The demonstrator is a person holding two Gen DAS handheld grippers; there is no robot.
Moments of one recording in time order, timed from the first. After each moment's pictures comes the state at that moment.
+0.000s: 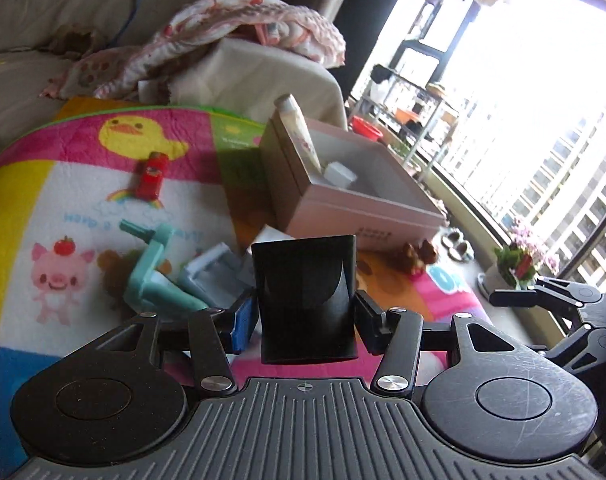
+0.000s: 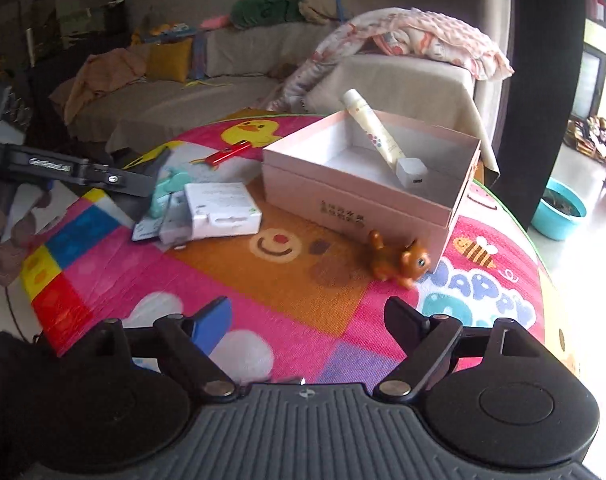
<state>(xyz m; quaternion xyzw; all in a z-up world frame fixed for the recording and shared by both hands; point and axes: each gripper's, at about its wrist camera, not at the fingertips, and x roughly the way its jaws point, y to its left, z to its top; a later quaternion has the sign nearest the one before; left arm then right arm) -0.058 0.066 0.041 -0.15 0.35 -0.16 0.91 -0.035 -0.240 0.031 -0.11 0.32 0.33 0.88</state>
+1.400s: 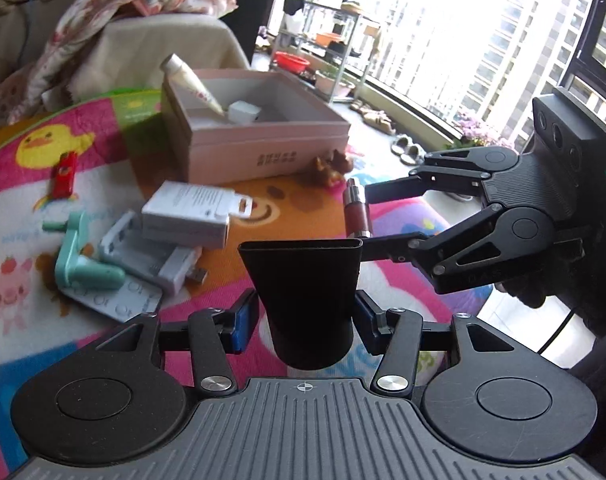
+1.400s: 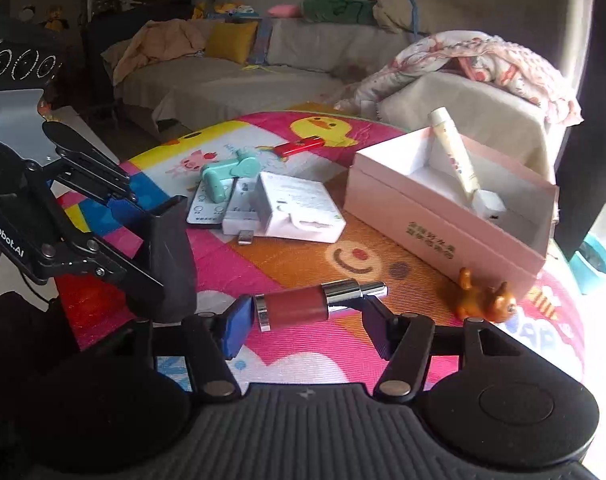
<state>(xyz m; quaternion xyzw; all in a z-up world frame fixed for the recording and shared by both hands) -0.083 0.019 0.062 -0.02 0.38 -0.27 0.88 -0.043 -0.183 0.025 -0.17 0.29 0.37 0.87</state>
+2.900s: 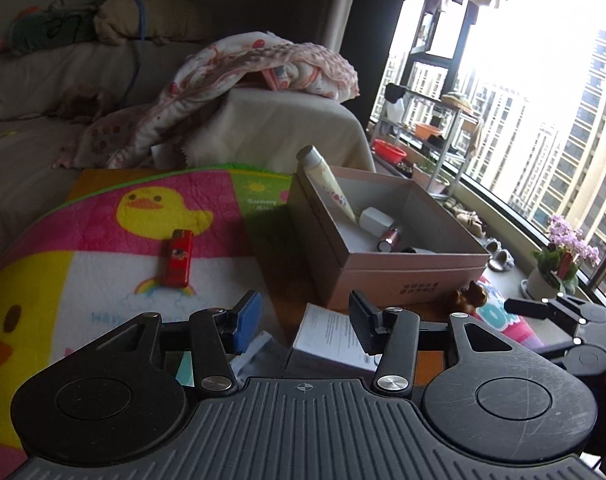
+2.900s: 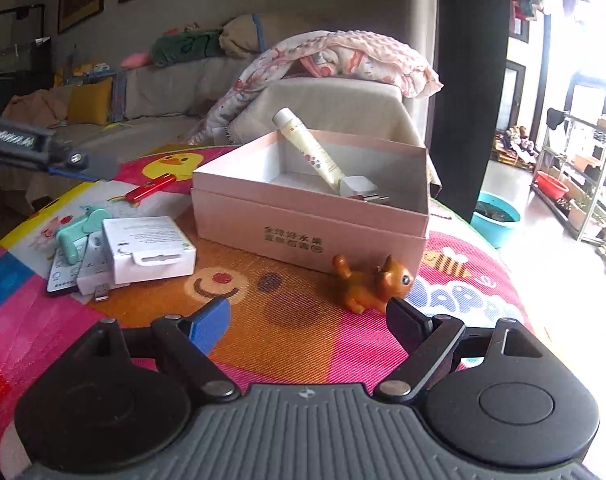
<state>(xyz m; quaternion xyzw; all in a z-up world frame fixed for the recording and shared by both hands) -0.022 0.073 0.060 -0.08 0.29 -0.12 0.95 -0.010 -0.205 -0.006 -0.07 0.26 0.18 0.95</state>
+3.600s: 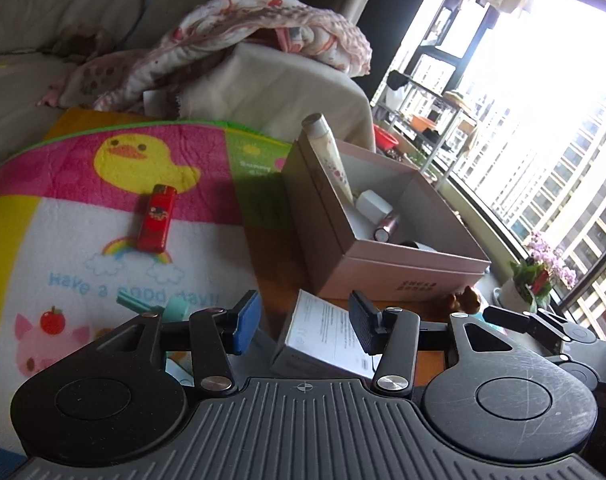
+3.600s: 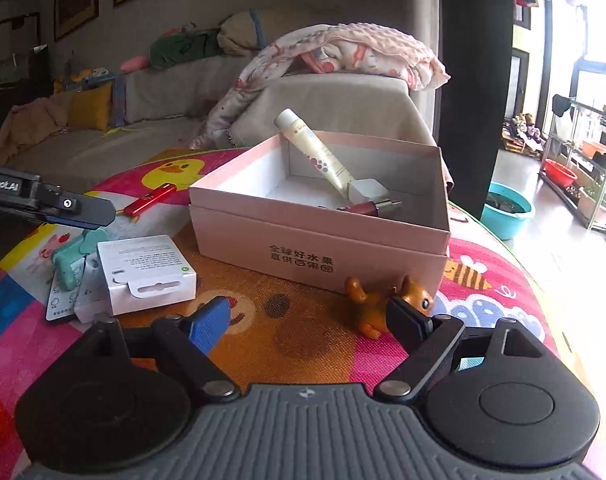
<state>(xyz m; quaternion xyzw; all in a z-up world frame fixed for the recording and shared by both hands) 0.018 0.077 0.036 -0.16 0.35 -0.14 0.91 0.011 -0.197 -0.003 -0.05 0.27 0.20 0.94</state>
